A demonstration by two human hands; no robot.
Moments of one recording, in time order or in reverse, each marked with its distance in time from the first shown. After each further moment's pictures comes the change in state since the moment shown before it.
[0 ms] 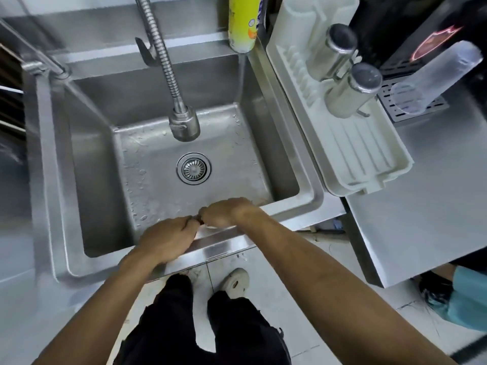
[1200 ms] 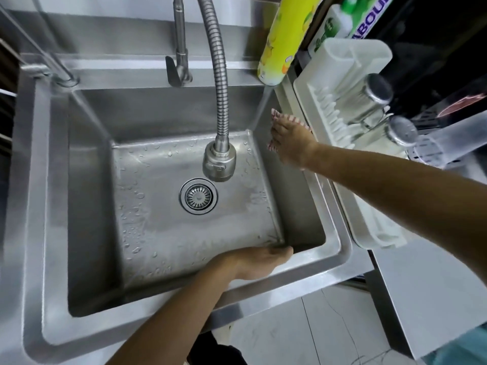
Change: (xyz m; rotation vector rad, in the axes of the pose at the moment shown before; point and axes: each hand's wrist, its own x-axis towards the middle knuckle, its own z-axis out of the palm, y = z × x) left_hand 0.072 0.091 0.005 -0.400 -0.550 0.459; right_hand 0.069 0.126 -0.187 -1.554 0.376 0.359
